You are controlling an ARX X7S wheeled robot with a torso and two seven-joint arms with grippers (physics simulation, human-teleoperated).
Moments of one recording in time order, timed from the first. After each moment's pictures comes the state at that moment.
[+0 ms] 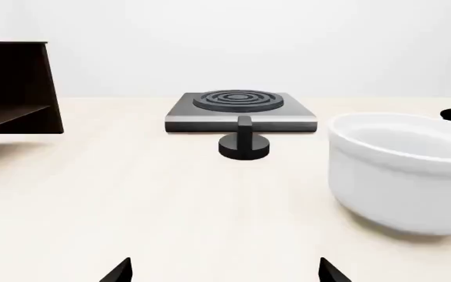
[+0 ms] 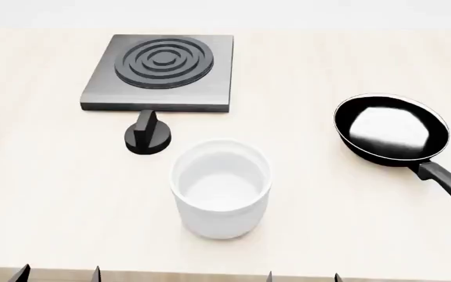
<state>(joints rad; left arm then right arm) 0.00 0.00 0.00 0.00 0.00 0.00 0.00 0.00 0.00 0.00 0.00 0.00 0.00 0.00</state>
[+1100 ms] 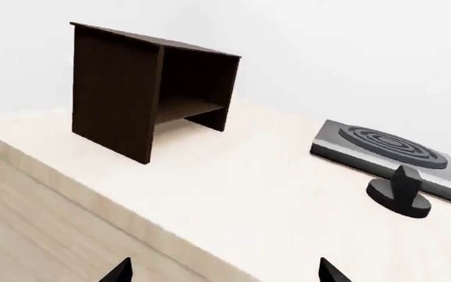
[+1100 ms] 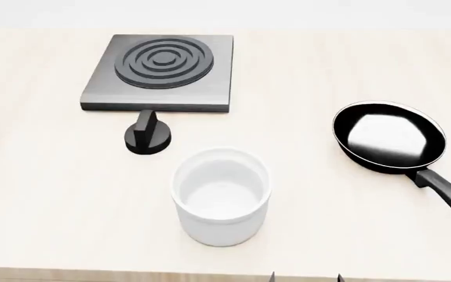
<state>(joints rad) 0.08 -0.03 -0.11 0.03 -0.24 0.12 -0.32 0.00 0.09 -0.10 -0.01 0.08 0.01 0.12</state>
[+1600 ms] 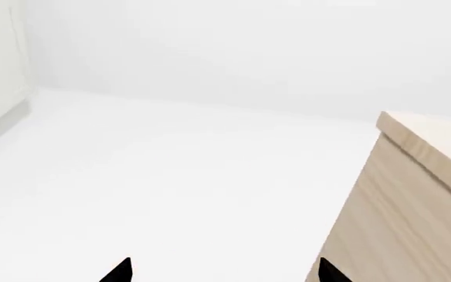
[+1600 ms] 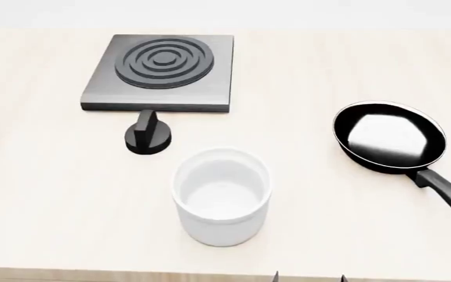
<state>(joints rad) 0.26 -0.02 -0.34 0.03 -0.35 0.26 -1.06 0.01 0.11 -0.12 0.00 0.12 0.01 0.15</state>
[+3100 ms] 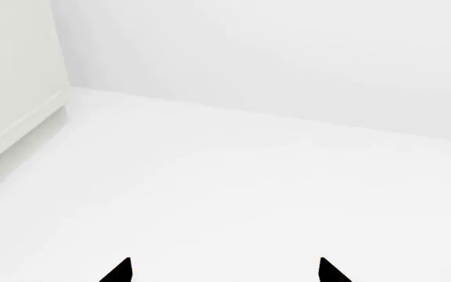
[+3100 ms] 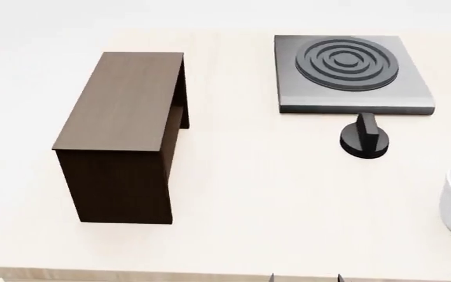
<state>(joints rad) 0.30 -0.09 -0.28 -0.03 -0.47 0.33 -1.27 0.01 0.17 -0.20 -0.01 0.10 0.02 0.23</state>
